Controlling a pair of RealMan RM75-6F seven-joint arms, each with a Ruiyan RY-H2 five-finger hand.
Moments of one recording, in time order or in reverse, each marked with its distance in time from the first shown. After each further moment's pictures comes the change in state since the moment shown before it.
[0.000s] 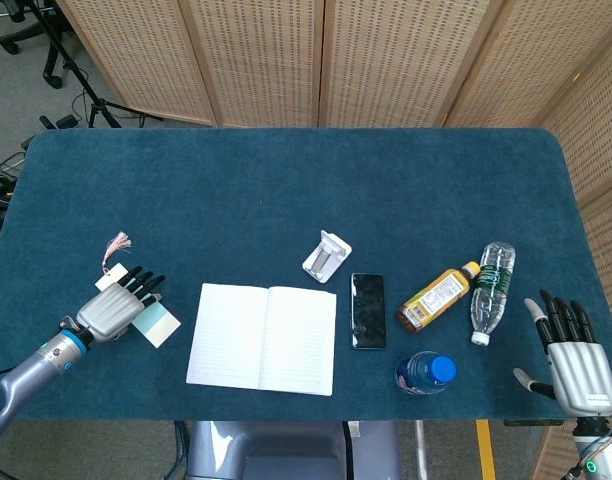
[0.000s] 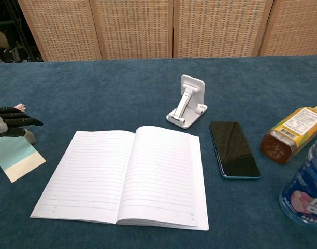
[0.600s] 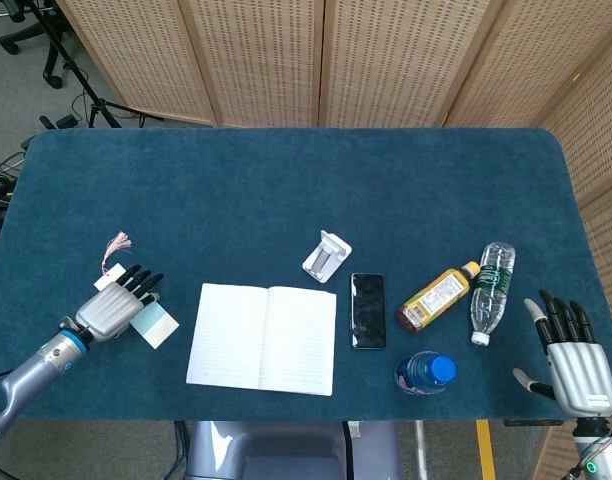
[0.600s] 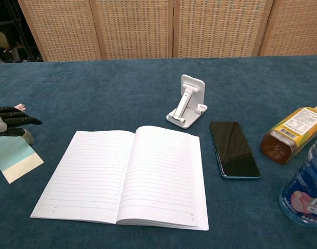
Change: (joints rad) left arm 0.007 -0.012 -0.003 0.009 -0.024 0.003 0.021; right arm -0.001 0.001 -0.001 0.000 -0.002 0.003 0.002
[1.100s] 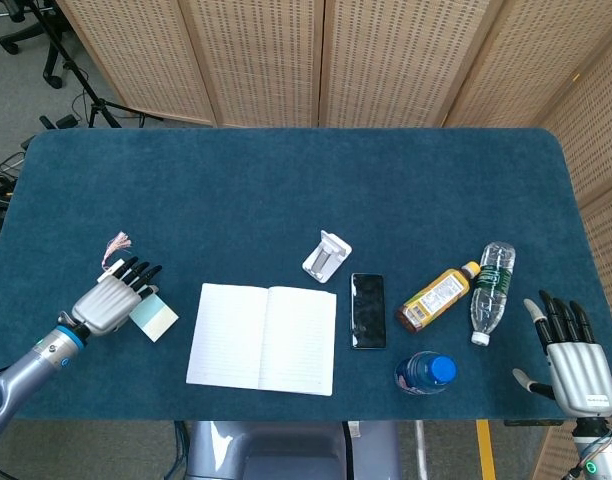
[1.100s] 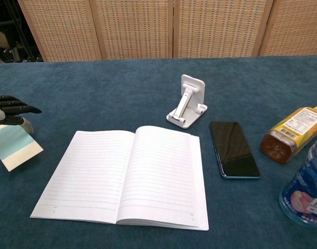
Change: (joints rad) left arm -0.004 0.033 -0.020 -0.035 -0.004 0.037 0.003; right arm 0.000 0.000 -0.001 -0.001 -0.001 -0.001 -0.001
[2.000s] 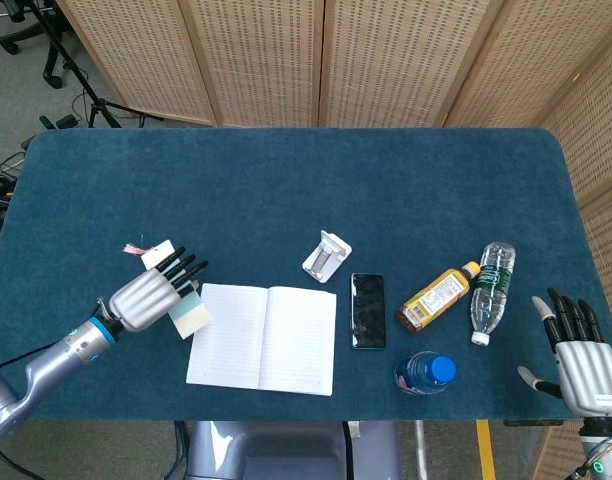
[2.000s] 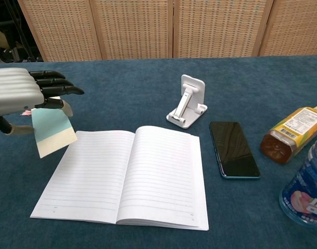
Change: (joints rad) left arm -0.099 0.032 -0.062 -0.183 0.105 0.030 0.239; right arm -0.005 0.016 0.010 0.005 0.010 0.014 0.051
